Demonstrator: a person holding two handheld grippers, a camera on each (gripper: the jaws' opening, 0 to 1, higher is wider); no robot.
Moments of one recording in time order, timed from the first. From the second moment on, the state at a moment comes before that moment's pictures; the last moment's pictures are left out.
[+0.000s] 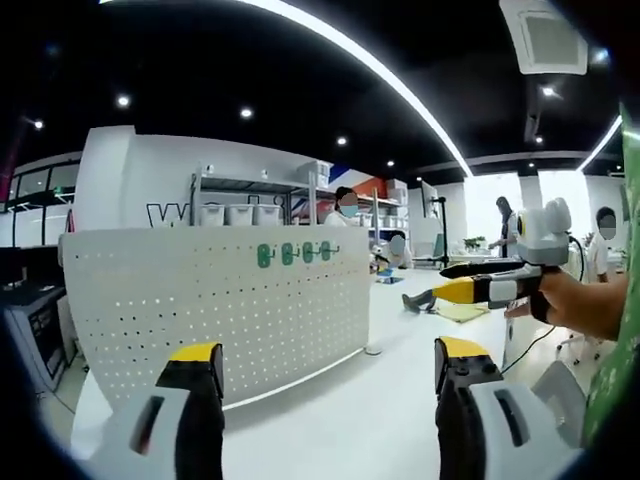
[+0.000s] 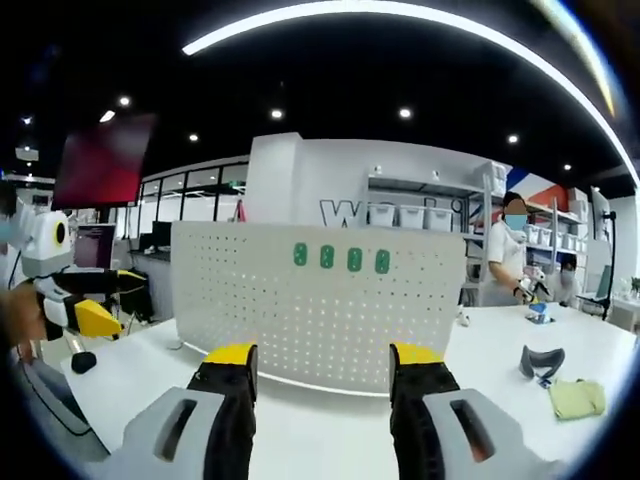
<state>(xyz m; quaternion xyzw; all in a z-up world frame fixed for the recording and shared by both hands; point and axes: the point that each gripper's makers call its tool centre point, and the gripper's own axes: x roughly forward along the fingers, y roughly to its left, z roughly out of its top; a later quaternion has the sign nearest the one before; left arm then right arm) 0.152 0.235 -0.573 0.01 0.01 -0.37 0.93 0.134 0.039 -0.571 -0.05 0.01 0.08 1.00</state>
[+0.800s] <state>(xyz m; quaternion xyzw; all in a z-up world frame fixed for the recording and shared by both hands) 0.149 0.248 -0.571 -0.06 0.00 -0.32 0.95 0.122 0.048 -0.572 -0.04 0.01 0.08 1.00</state>
